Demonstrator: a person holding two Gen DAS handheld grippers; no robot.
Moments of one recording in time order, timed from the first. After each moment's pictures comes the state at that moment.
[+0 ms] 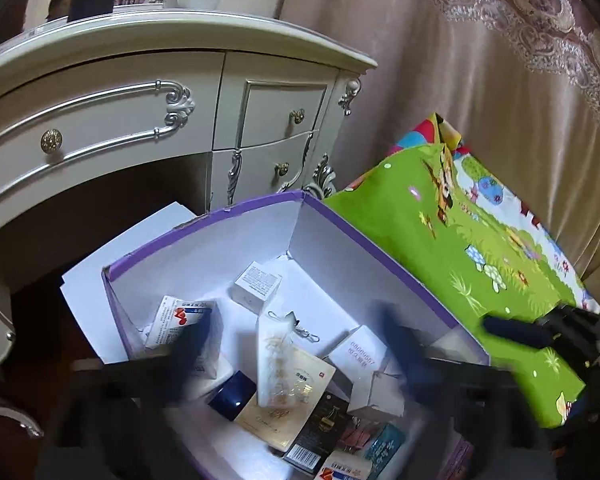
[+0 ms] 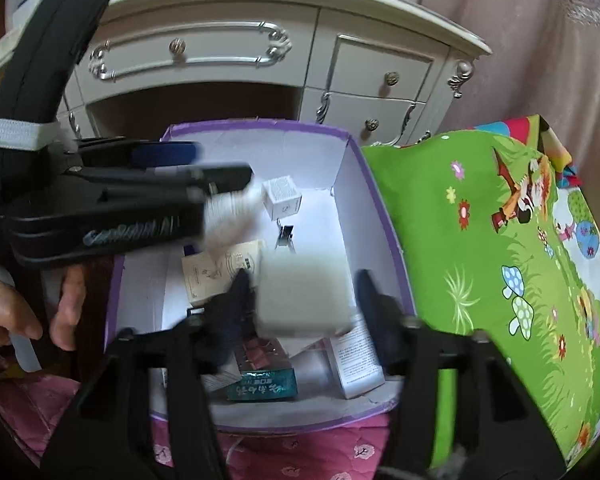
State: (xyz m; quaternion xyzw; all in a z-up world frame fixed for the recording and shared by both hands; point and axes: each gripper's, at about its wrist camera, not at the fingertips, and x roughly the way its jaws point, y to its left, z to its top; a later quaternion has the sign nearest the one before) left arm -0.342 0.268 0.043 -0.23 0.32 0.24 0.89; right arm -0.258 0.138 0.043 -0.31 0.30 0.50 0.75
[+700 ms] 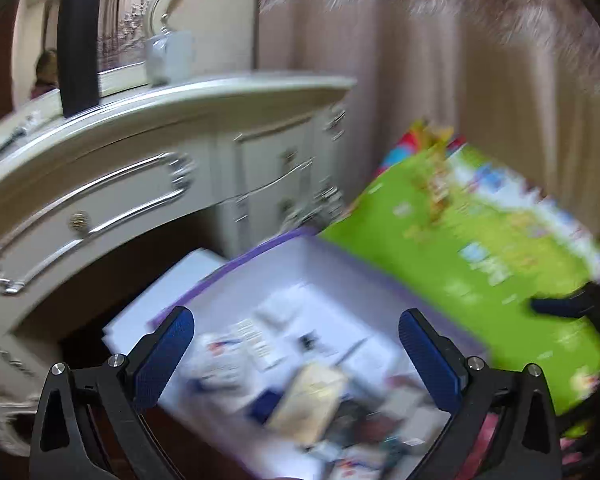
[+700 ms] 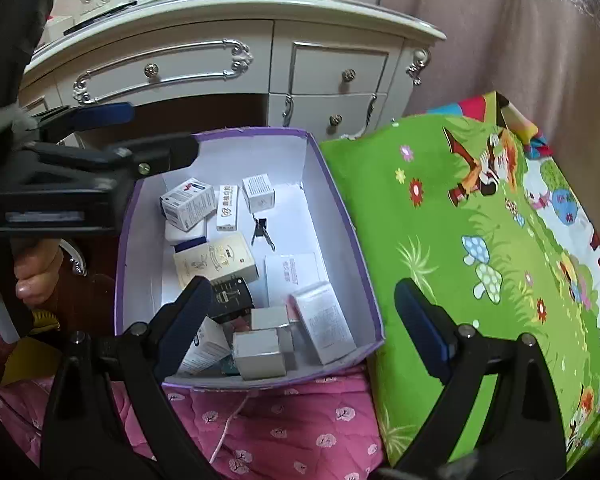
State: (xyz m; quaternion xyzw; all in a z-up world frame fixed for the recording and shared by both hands) left arm -0.345 0.244 0.092 -0.11 0.34 0.27 0.89; right arm -0.247 0.104 0.070 -0.29 0.33 0.46 0.77
